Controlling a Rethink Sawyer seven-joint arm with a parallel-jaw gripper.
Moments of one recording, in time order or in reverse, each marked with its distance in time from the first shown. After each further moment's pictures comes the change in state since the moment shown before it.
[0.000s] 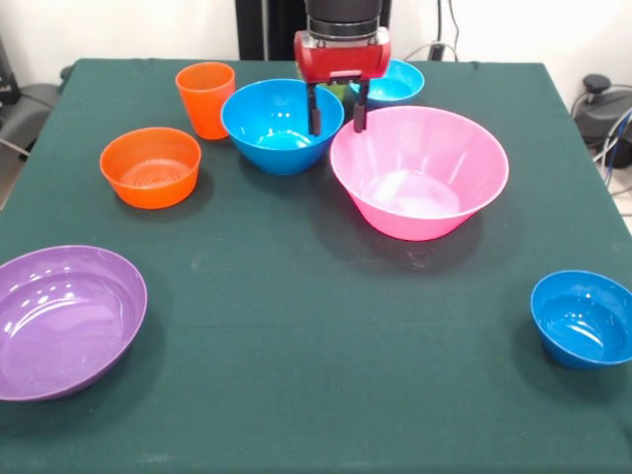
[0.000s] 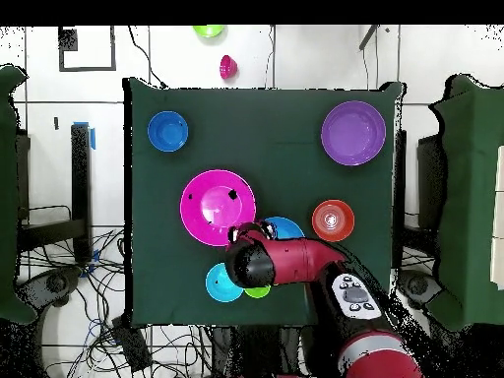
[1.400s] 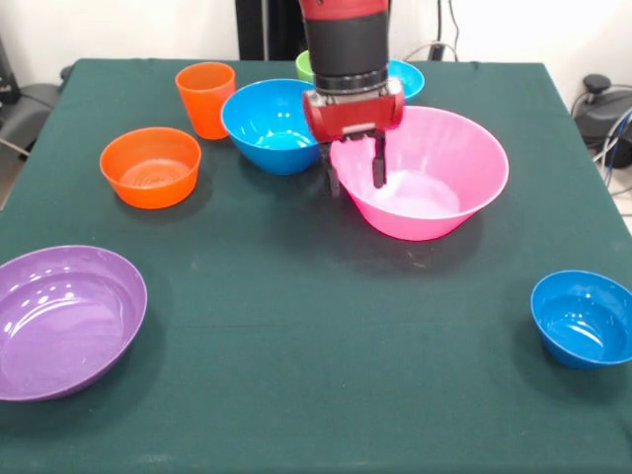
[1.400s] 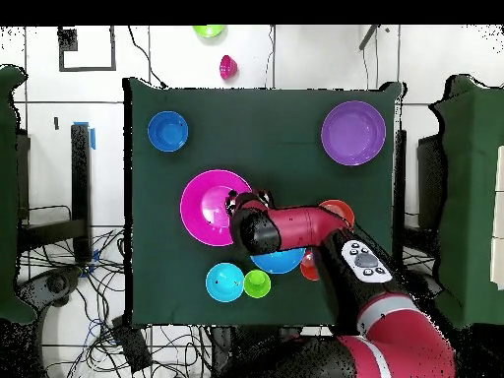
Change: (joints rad) arm -0.108 0.115 0.181 -0.165 -0.068 0.021 0.000
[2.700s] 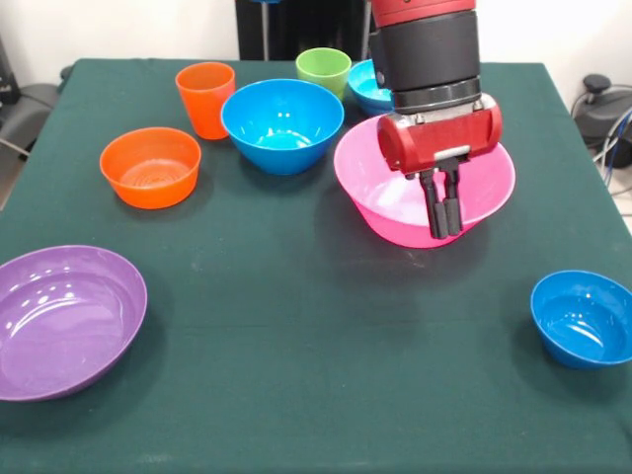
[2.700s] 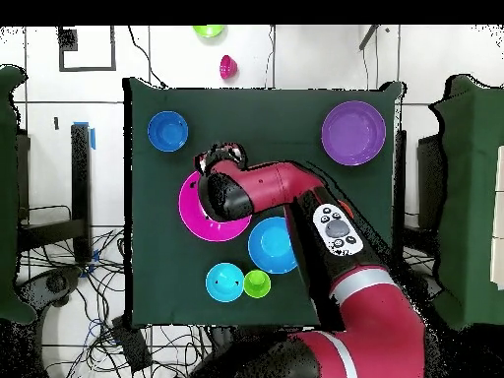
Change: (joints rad) arm 0.060 -0.025 0.127 -0.172 -0.086 0.000 0.000
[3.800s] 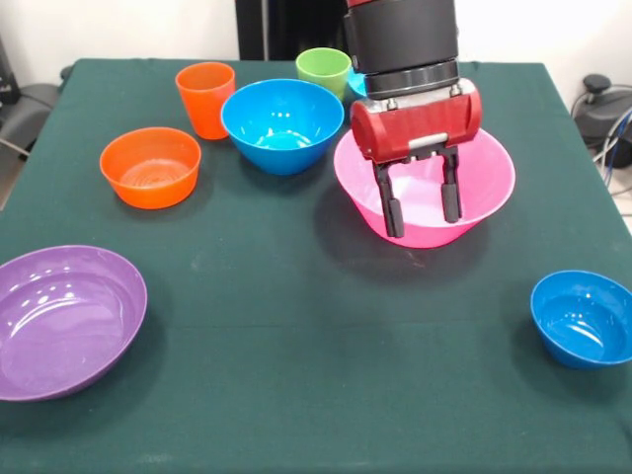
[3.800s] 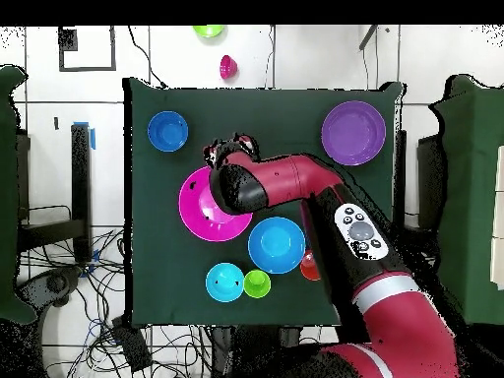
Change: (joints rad) arm -0.077 -0.033 0.068 0.000 -0.001 0.079 0.000
